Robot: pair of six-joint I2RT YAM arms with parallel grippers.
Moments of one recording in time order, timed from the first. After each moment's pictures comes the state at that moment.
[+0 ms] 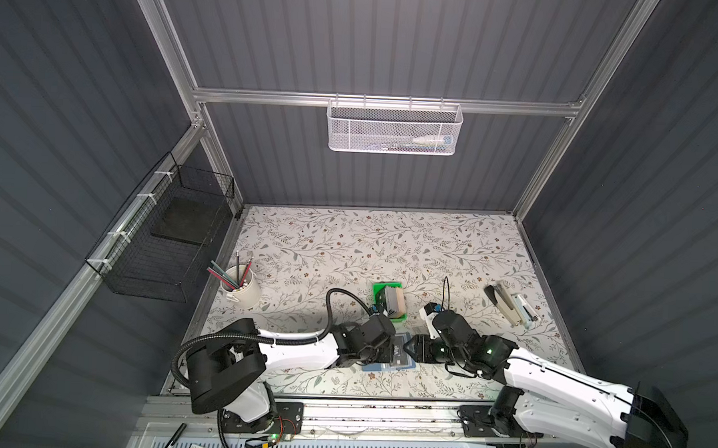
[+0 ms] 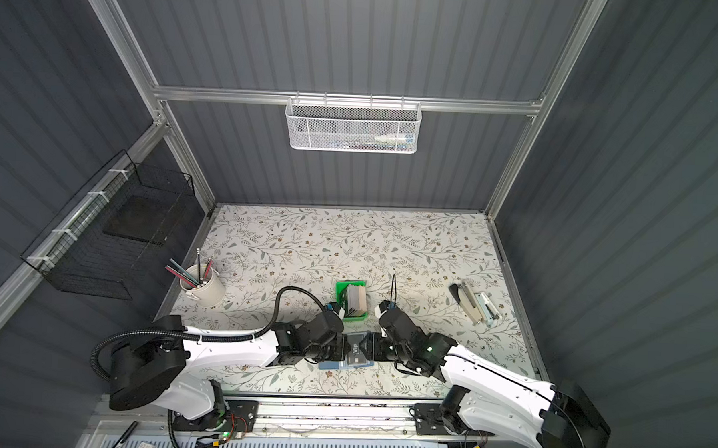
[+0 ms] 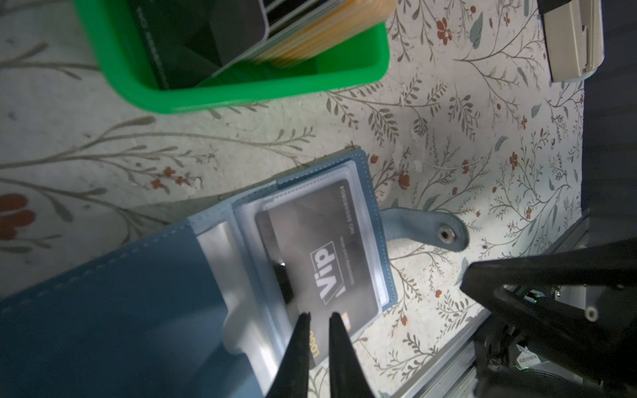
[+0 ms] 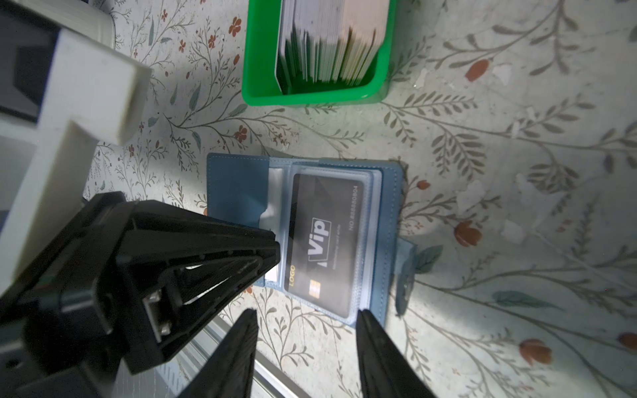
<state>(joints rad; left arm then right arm) -1.14 1.52 0.72 -0.12 0.02 -0.97 0.87 1.00 0.48 -0.34 -0.13 0.81</state>
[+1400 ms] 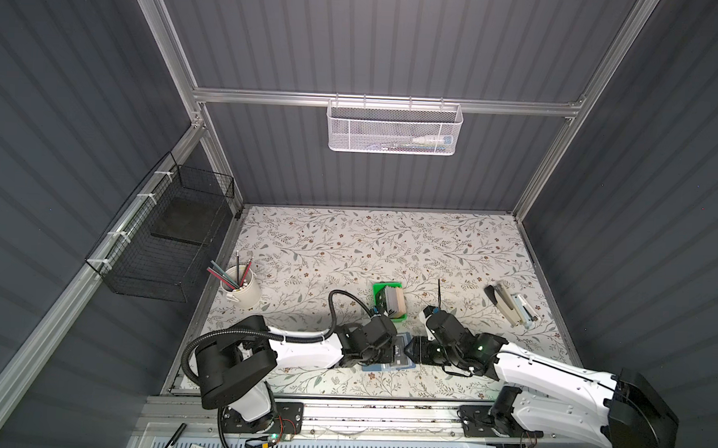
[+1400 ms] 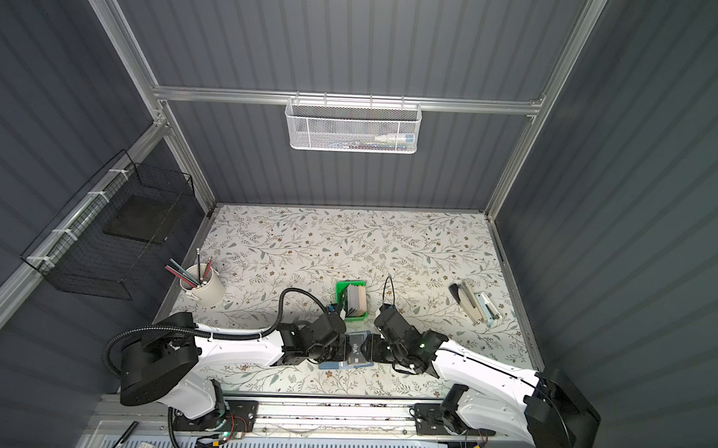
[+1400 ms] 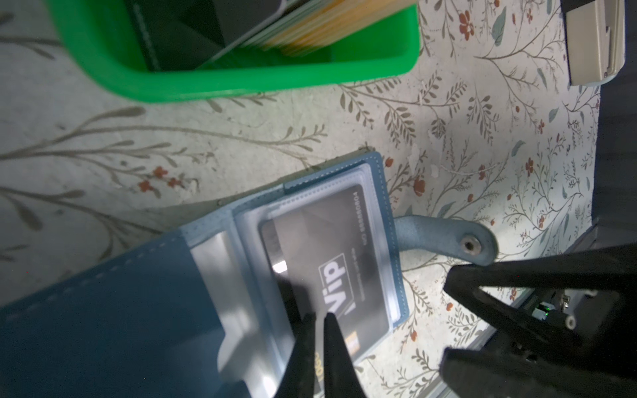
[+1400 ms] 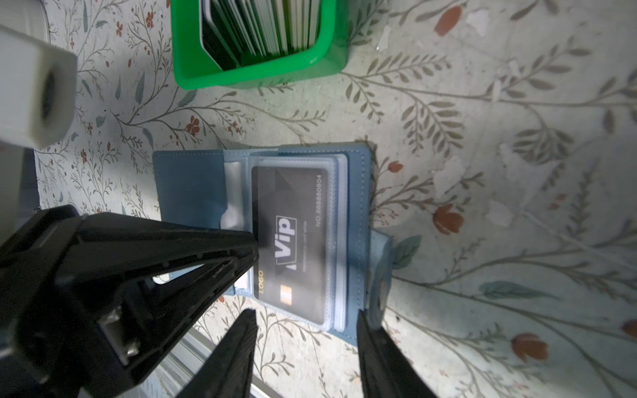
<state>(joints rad) -1.14 1.57 0.72 -0.08 0.02 -1.00 0.87 1.10 0.48 -0.34 -0.12 0.86</state>
